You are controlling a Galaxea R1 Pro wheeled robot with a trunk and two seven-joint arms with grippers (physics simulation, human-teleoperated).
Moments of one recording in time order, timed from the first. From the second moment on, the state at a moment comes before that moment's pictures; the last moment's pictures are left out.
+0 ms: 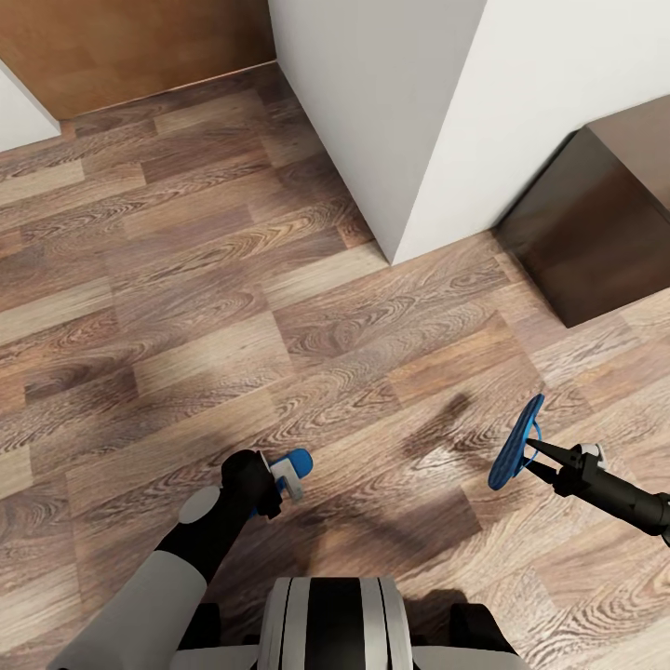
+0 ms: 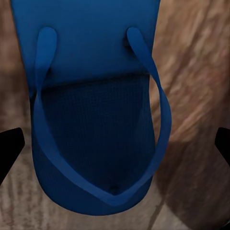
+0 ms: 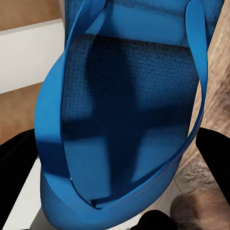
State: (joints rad) left arm -0.69 -0.09 -0.28 -0.97 -1.13 0.73 -0.83; right arm -0.56 -0.60 -0.03 -0.75 -0.87 0.84 1.33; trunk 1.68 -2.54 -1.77
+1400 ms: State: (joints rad) left arm -0.69 -0.09 -0.28 -0.97 -1.12 0.74 -0.83; right arm -0.56 -0.60 -0.03 -0.75 -0.87 0.84 1.33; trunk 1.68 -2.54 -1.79
